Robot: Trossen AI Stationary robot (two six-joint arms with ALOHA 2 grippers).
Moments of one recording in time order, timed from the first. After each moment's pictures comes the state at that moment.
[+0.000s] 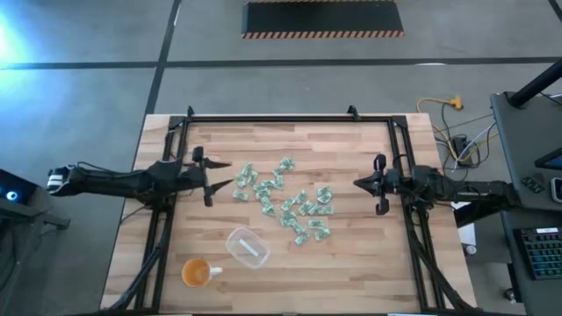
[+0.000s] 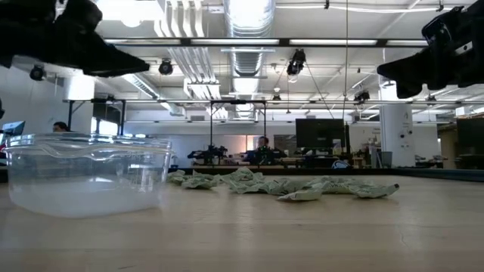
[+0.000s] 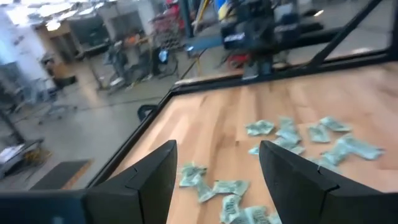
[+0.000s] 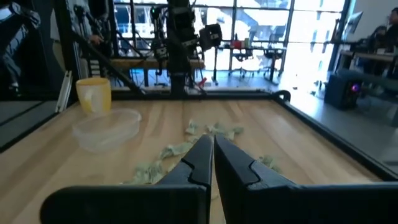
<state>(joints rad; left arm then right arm) 0.01 0.56 0.22 0.18 -0.27 0.20 -0.06 0.08 0.01 0.07 0.00 0.02</state>
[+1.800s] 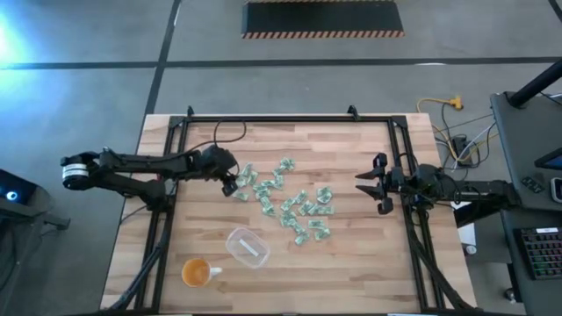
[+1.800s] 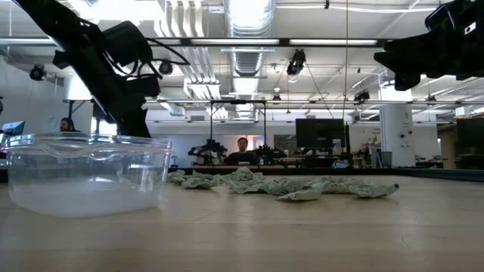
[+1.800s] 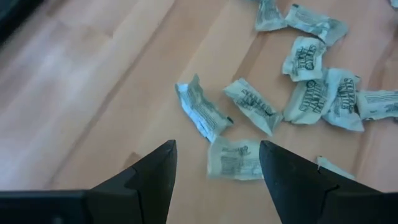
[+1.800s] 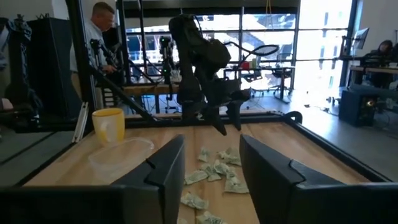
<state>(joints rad) 0.29 1.12 0.50 -0.26 -0.16 -0.17 -0.06 0.09 0.01 0.19 -0.03 0.08</state>
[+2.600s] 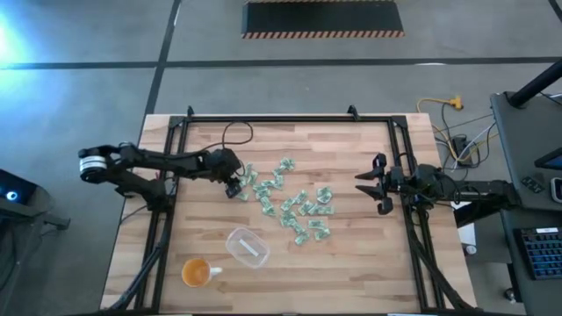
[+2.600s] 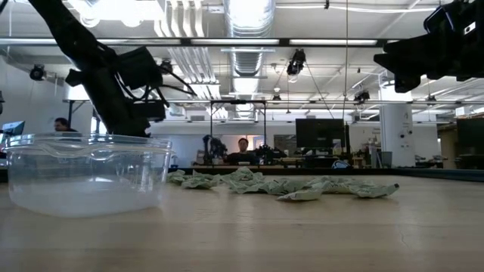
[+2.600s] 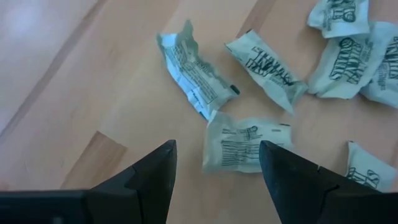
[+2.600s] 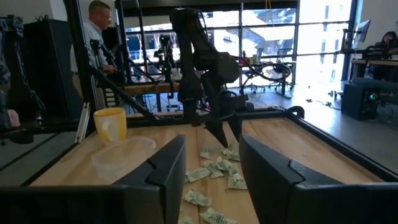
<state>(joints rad) 0.34 1.32 0.50 -0.18 -0.08 -0.17 -0.06 0.10 0.01 0.18 -0.03 0.10</state>
